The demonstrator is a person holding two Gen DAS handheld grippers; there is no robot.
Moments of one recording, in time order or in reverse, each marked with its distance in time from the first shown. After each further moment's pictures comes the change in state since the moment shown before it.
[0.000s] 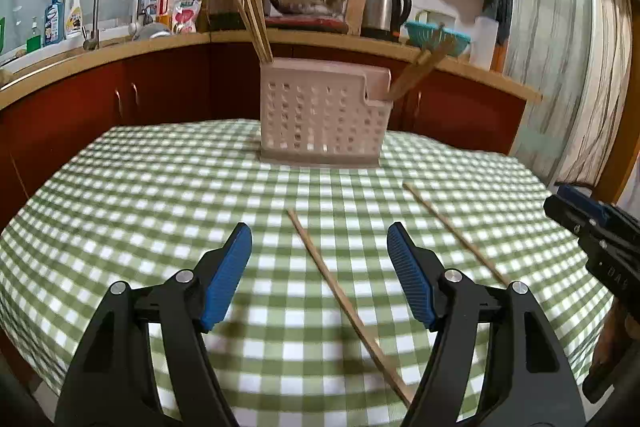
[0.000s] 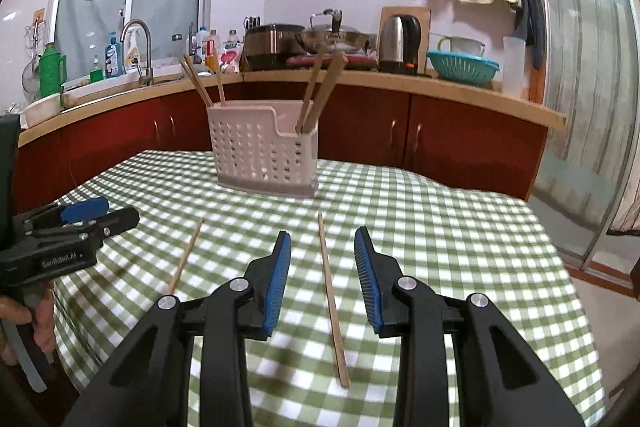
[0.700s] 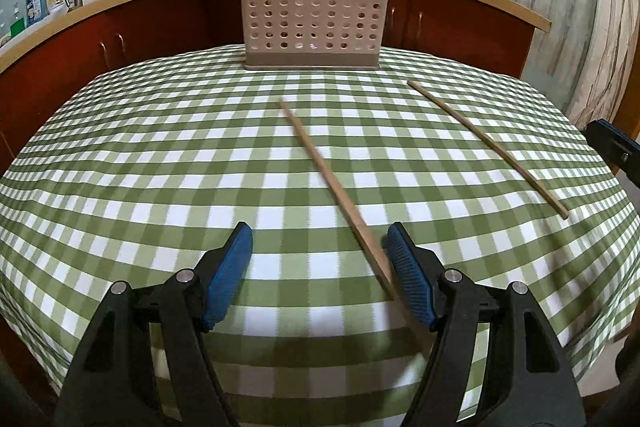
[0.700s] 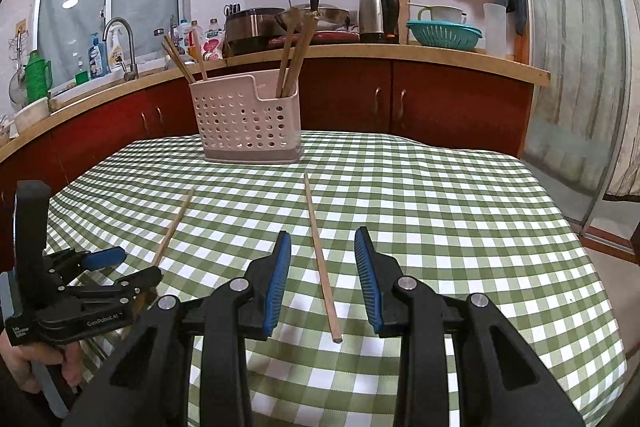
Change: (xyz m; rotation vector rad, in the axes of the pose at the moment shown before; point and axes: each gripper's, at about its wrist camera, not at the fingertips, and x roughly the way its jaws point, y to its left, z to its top) left arm 0.039 -0.008 -0.061 0.064 0.194 0.022; right arm -0.001 -0.010 -0.030 0.072 0.054 -0.025
